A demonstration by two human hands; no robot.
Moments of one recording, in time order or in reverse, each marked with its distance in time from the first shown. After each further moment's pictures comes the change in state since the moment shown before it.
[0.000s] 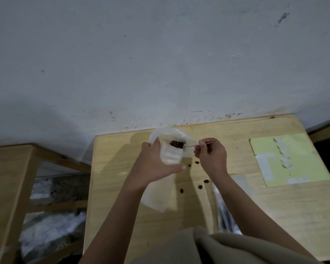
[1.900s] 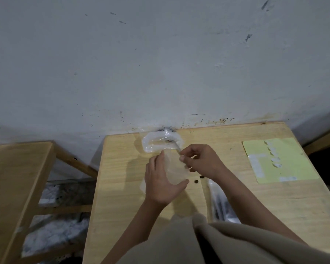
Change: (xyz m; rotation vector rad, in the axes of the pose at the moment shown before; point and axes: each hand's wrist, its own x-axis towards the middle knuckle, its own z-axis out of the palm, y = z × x) left_hand -0.068 -0.022 0.084 -0.102 0.445 0.181; right_hand -0.057 -0.040 -0.043 -0.191 -0.538 -0.141
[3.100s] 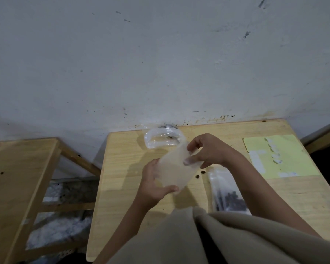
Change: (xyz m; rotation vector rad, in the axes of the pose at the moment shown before) left_hand -0.018 -0.047 -0.009 -0.383 -0.131 -0.075; right_hand -0.012 -0.038 -0.025 -0.162 -0.220 0.139
